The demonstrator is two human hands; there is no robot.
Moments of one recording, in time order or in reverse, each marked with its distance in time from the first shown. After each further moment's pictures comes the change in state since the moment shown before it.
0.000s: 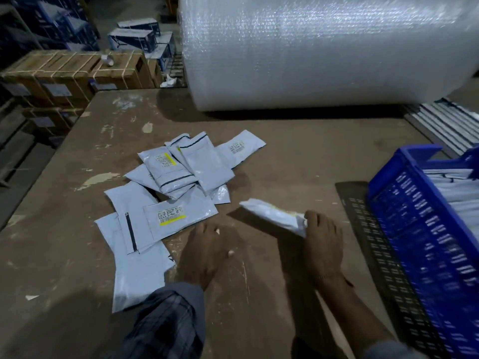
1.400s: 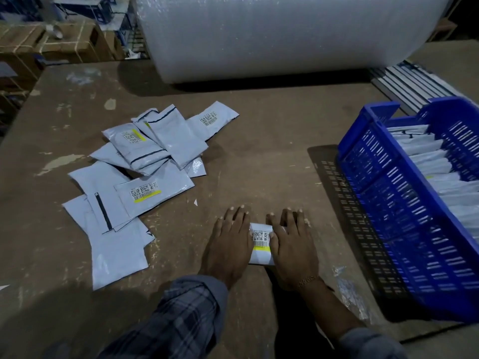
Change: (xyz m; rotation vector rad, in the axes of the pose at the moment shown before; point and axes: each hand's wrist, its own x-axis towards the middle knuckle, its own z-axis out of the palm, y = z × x) left_hand -0.058 0.073 0.086 0.407 0.002 0.360; right_hand -0.107 0.001 0.003 0.073 -0.251 -0.050
